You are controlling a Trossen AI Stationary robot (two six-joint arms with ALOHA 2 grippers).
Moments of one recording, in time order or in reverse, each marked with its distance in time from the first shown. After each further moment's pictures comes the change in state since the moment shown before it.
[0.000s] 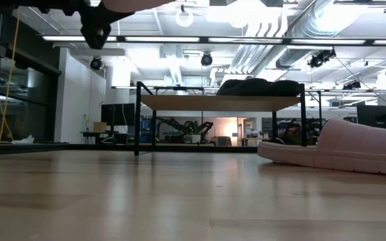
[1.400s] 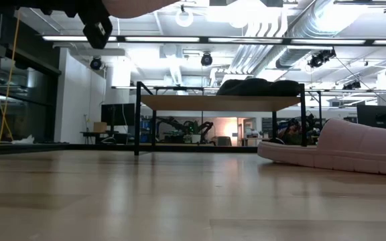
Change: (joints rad) left arm 0.000 0.006 0.000 0.007 0.013 0.055; right arm -0.002 -0.002 0.000 0.003 0.038 0.000
